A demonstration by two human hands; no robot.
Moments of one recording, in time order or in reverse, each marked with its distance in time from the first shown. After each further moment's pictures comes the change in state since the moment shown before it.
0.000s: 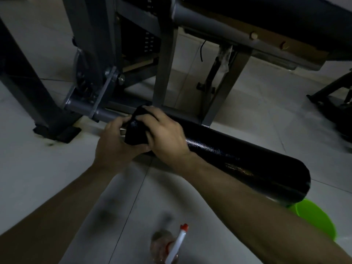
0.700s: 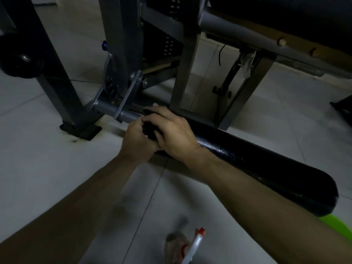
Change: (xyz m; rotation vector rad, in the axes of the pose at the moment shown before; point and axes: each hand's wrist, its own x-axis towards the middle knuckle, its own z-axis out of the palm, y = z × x) left_hand 0.007 0.018 -0.003 -0.169 -0.012 0.000; right_hand 0.028 -0.016 0.005 0.068 -0.120 -0.122
